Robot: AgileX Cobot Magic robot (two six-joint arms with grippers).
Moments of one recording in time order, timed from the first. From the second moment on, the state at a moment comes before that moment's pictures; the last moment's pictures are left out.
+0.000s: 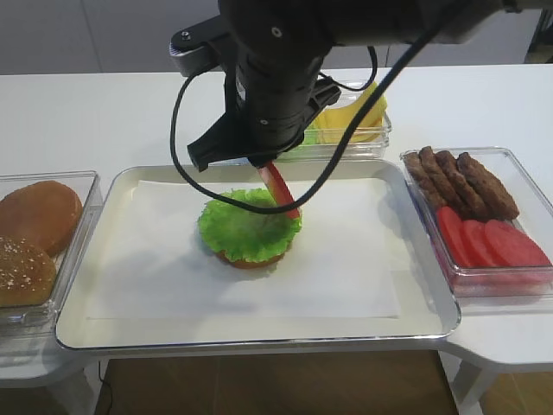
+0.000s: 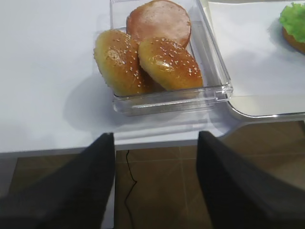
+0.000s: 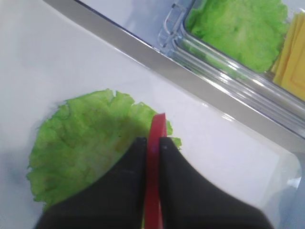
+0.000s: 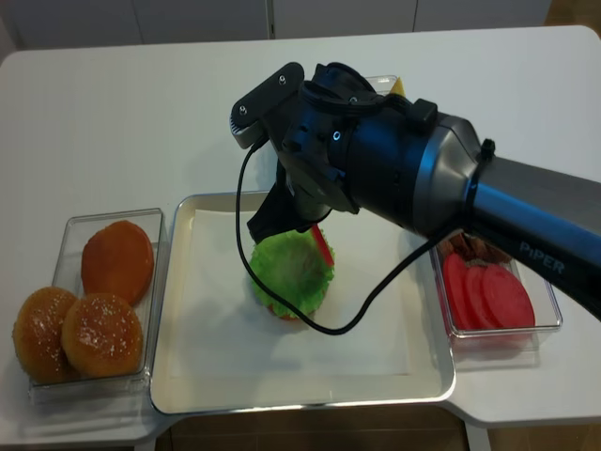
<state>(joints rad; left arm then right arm) 0.07 -0.02 -0.49 -0.03 1.19 -0.01 0.85 1.84 -1.52 -0.37 0.88 0.42</state>
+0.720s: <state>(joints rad) 0.07 -0.02 -0.49 -0.03 1.19 -0.01 0.85 1.85 -1.52 -0.36 0.87 0.42</state>
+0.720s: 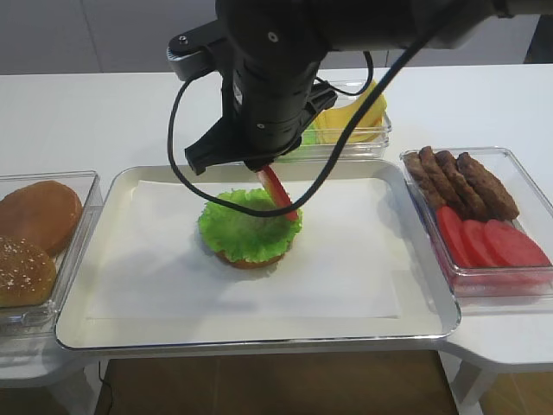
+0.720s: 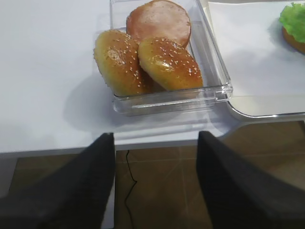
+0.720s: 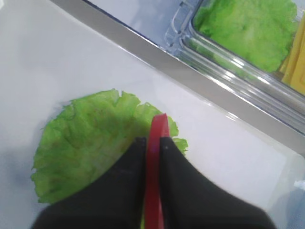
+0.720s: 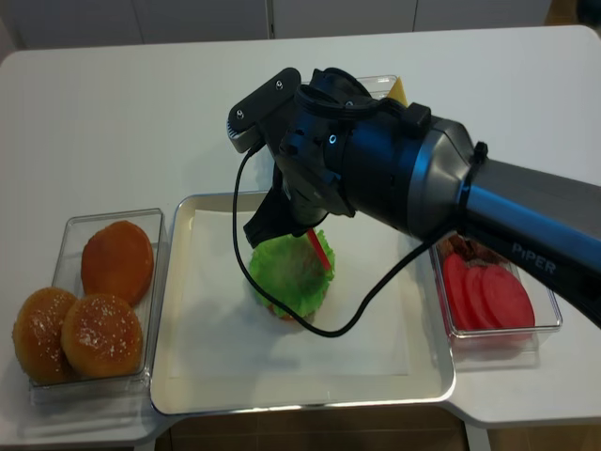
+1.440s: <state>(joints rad) 0.07 -0.02 -0.49 -0.03 1.19 -0.01 0.85 1.86 -1.52 -0.33 0.86 0.40</state>
